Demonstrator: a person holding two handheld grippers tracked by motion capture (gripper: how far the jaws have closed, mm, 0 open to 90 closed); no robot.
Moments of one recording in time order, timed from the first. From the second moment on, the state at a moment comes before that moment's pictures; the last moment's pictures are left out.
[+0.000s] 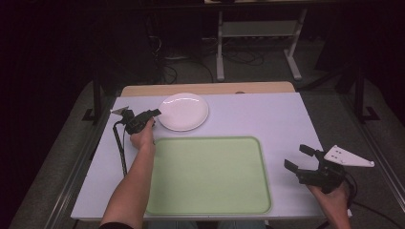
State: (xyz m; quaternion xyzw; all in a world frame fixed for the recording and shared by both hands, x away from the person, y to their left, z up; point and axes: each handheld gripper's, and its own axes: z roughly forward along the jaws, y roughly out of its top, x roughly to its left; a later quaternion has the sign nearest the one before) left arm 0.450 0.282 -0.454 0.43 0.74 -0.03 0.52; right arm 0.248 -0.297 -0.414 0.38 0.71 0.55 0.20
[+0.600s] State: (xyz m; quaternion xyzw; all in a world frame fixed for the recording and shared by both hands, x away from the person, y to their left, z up) left arm 0.454 0.273 -0.465 0.42 0.76 -0.05 0.50; right arm 0.247 -0.299 -0.411 0.38 0.71 0.56 0.21
